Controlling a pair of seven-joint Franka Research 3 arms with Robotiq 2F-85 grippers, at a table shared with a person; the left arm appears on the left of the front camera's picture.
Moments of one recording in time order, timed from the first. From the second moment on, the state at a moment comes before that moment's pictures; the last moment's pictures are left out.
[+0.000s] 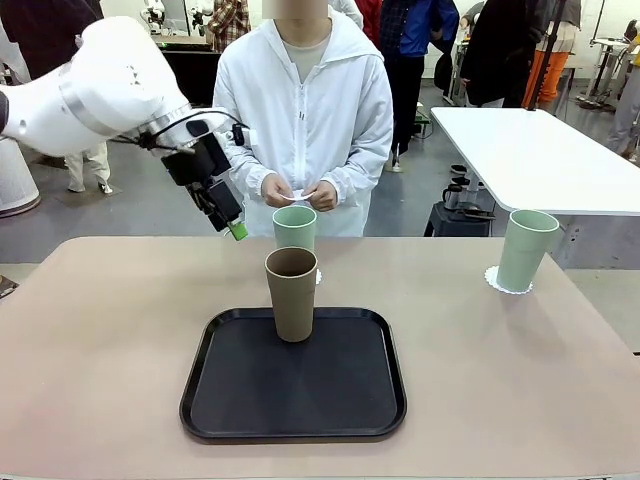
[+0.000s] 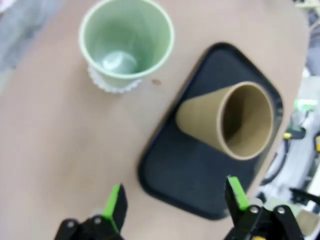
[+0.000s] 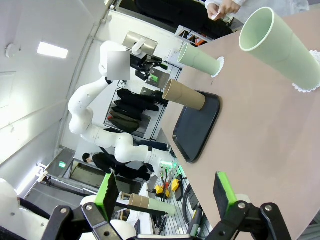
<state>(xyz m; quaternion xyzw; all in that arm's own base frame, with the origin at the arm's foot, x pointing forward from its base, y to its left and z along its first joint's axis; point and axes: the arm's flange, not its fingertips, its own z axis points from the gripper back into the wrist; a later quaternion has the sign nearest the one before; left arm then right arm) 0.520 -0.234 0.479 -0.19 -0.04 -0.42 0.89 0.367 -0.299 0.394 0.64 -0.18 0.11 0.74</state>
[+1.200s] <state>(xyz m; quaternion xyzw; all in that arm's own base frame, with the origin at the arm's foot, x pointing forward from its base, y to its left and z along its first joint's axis) 0.515 -0.256 0.499 -0.12 -0.02 -0.35 0.93 0.367 -0.299 0.394 0.64 -0.18 0.11 0.74</state>
